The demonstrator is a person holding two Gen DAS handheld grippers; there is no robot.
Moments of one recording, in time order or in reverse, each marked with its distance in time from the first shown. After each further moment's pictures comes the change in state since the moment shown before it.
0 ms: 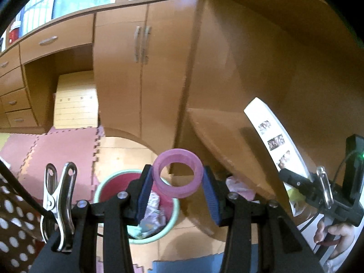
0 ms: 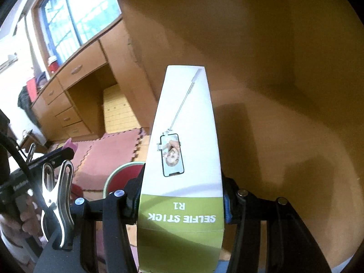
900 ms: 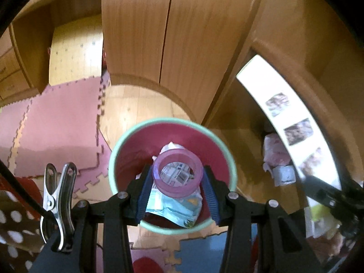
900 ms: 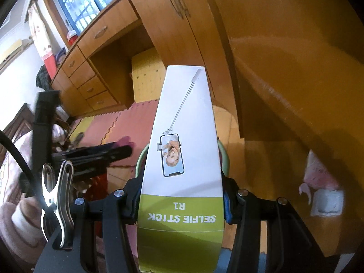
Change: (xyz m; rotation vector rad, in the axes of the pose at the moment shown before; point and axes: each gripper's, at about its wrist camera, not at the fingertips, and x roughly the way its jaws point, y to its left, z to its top) left arm 0.147 0.112 -0.065 -0.027 0.323 -0.010; right arm 0.139 0.096 -0.059 -0.023 0.193 0.169
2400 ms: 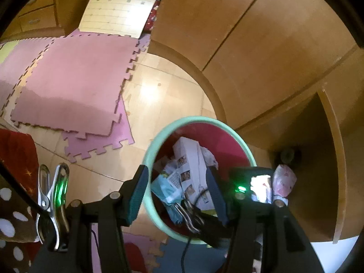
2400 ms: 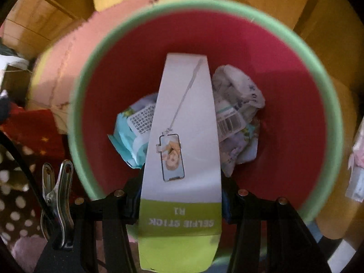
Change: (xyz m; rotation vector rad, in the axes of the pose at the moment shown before) left arm 0.024 0.105 0.022 -0.368 0.116 0.004; right arm 0.284 0.029 -0.032 0.038 0.687 -0.192
